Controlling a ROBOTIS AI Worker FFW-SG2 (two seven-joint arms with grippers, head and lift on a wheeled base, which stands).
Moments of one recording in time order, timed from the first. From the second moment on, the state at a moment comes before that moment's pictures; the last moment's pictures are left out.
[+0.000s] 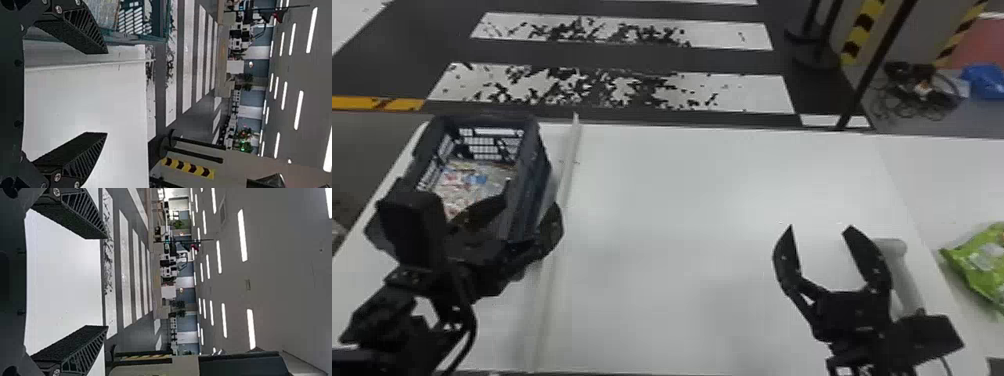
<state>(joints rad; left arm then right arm) 0.50 0.07 0.12 -2.29 0.09 0.58 -0.28 0.59 -0.04 0.03 -1.78 -0.09 -0.43 0.04</state>
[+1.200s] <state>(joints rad) -0.05 0.32 0.31 -1.96 -0.27 0.93 -0.90 0.60 -0.05 0.01 -1.80 -0.10 -0.42 0.04</state>
